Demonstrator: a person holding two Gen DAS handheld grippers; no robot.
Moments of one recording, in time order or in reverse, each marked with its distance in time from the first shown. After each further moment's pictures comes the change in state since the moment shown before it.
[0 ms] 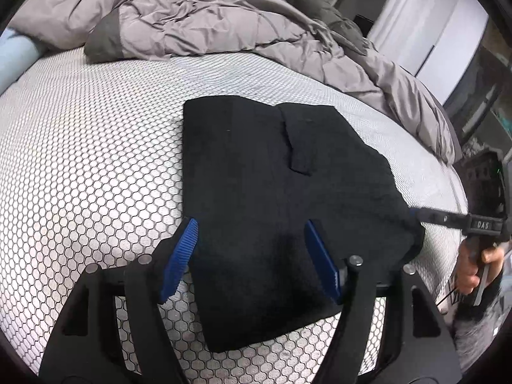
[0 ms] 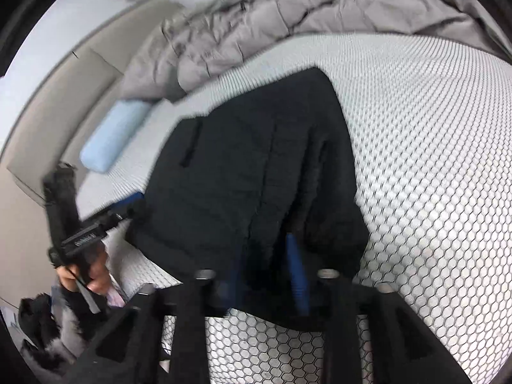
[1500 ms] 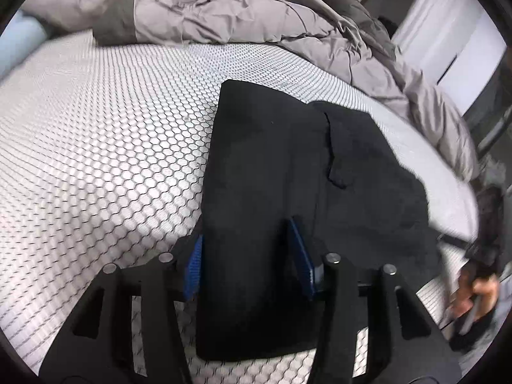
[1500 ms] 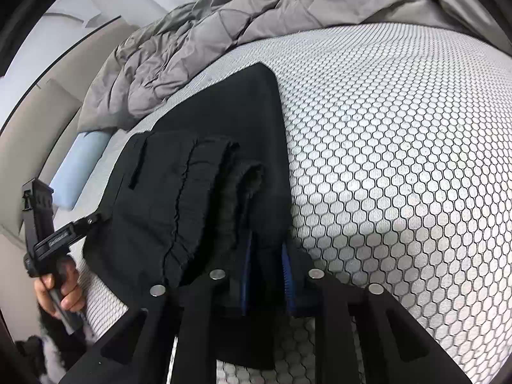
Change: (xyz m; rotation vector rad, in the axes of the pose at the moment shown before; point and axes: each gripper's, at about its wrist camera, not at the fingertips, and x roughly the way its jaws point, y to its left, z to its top) left arm 0.041 0.000 0.023 -0.037 0.032 0.094; right arm 0.016 -0.038 0.000 0.121 -0.047 -0.169
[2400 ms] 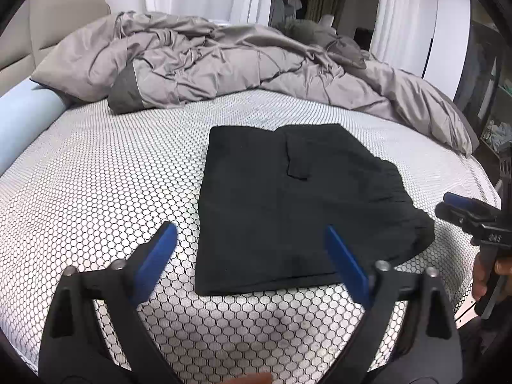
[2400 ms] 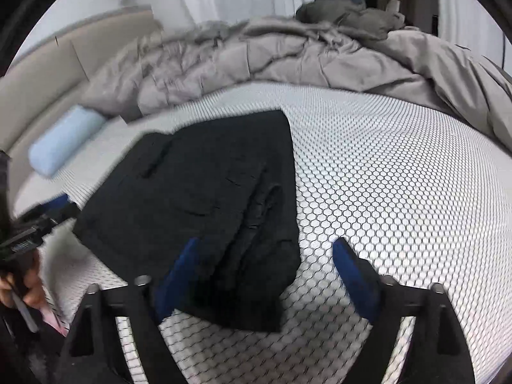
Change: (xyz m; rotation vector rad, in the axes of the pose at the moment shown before) left arm -0.095 -0.039 -0.061 0.160 -0.233 0.066; right arm -0.061 0.062 -0.044 -0.234 -0.247 -0.170
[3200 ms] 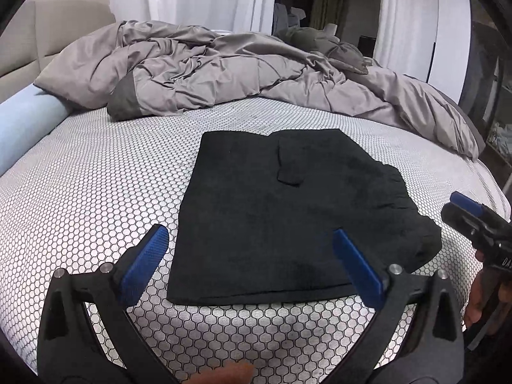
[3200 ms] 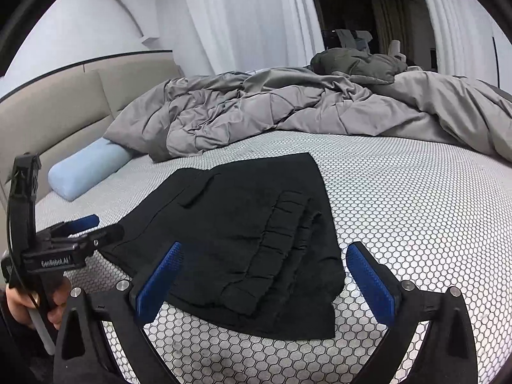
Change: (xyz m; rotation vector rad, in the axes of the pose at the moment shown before) left arm 0.017 -0.015 -0.007 0.012 -0.047 0.025; right arm -0.010 0.033 -0.020 -0.017 -0.216 0.033
